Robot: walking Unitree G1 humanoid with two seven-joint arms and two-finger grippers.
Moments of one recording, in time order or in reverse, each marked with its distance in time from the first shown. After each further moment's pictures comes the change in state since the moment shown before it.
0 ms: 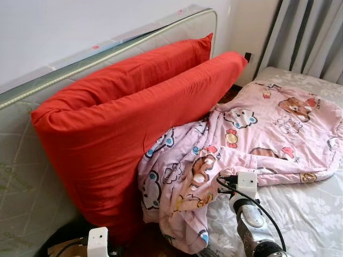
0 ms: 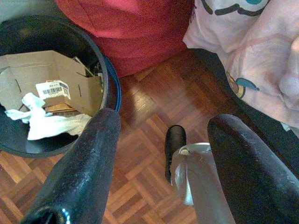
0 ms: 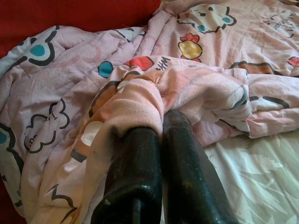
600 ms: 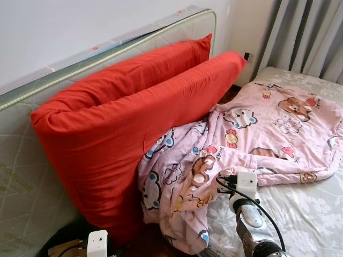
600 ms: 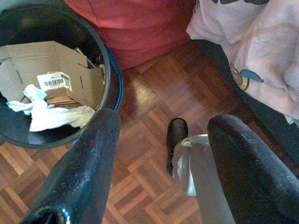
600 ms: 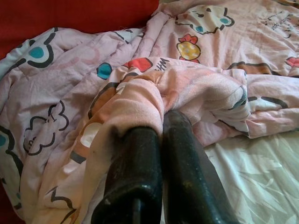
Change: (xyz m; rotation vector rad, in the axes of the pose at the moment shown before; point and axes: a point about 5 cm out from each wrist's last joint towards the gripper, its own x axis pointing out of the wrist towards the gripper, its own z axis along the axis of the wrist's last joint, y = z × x) left arm -0.001 0.002 -0.006 -0.006 0.034 0.007; right arm 0.000 0.000 0.000 -0.001 -0.005 -0.011
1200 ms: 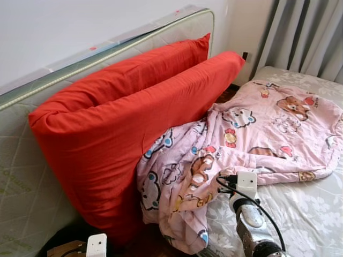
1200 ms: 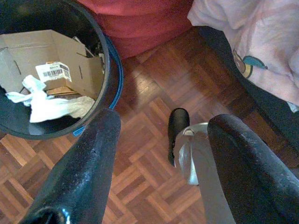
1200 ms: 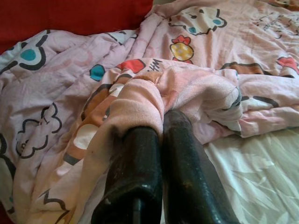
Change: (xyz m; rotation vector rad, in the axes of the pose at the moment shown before) left arm -0.002 0.003 -0.009 0.001 0.043 0.008; right arm 0.000 0.000 0.001 -0.004 -0.008 -0.011
